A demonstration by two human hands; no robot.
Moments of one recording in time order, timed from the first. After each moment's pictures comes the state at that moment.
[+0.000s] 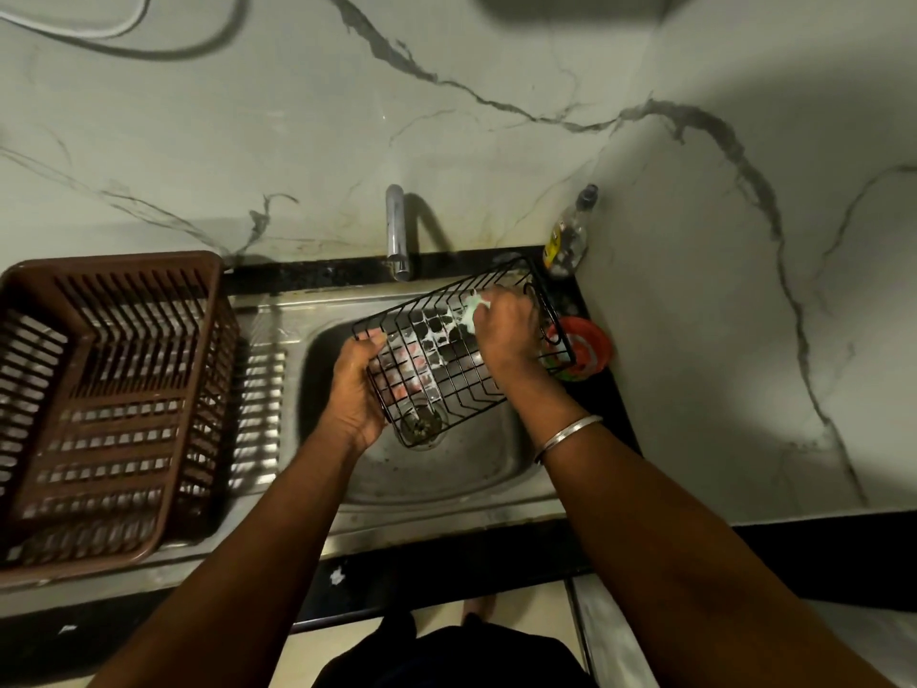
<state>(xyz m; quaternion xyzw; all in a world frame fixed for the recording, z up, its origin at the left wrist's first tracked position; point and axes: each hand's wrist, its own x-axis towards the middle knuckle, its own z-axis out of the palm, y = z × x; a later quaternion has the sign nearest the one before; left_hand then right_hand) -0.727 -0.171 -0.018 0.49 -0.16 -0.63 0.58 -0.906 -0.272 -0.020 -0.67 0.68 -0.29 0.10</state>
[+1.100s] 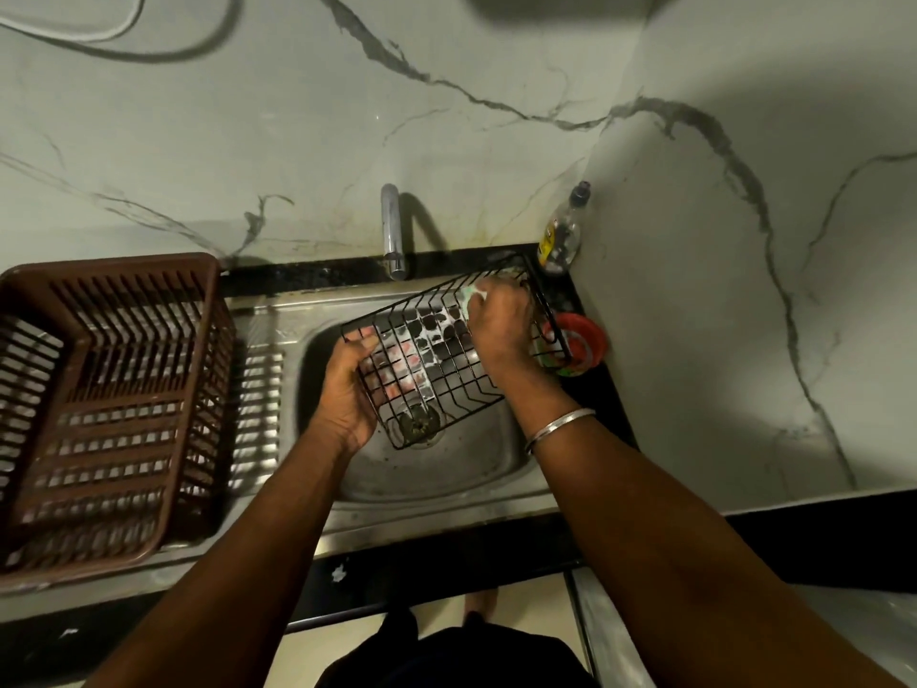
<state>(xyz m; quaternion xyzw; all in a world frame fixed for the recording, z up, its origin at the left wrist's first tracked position) -0.715 -0.170 -0.029 0.48 -0.17 -0.63 0.59 -0.899 -0.270 -0.012 -0.64 0.68 -0.34 0.12</state>
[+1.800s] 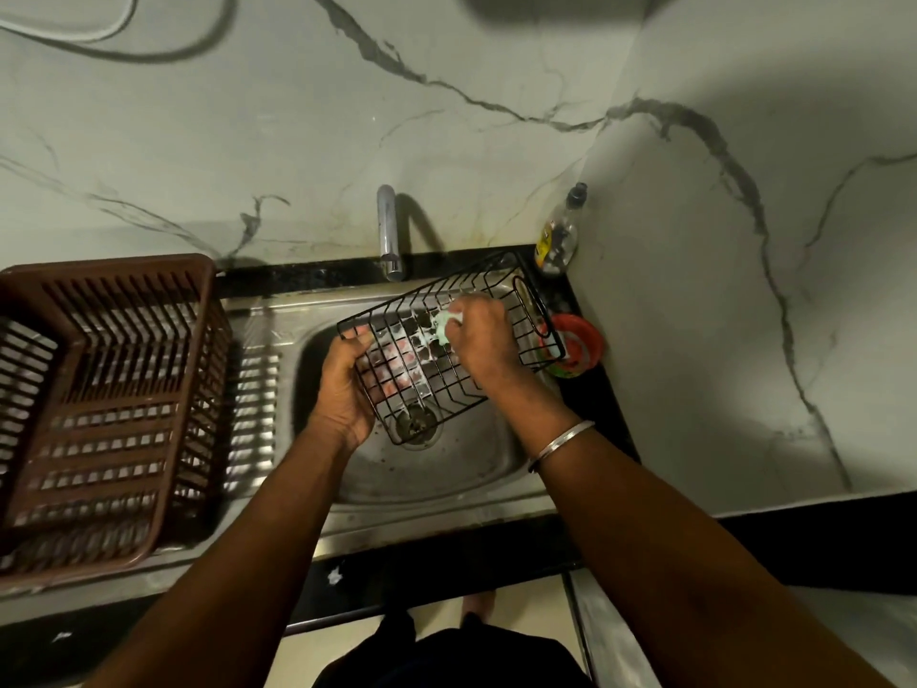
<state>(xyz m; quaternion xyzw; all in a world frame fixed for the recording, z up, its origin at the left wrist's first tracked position) -0.716 -0.177 -0.032 0.48 -0.17 -0.62 0.59 -0.892 -0.250 -0.011 -0.73 0.61 -0.26 0.18</state>
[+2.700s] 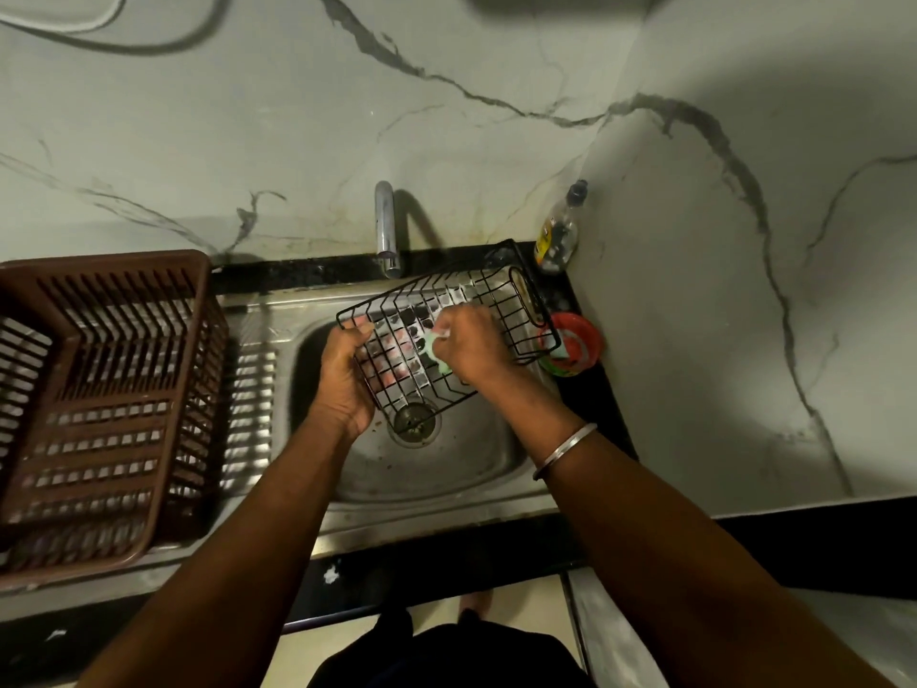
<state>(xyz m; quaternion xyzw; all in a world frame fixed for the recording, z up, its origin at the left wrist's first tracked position) -0.722 -0.188 -0.028 0.50 -0.18 -0.60 0.59 -0.888 -0.246 -0.006 -0.74 0.60 -0.16 0.26</state>
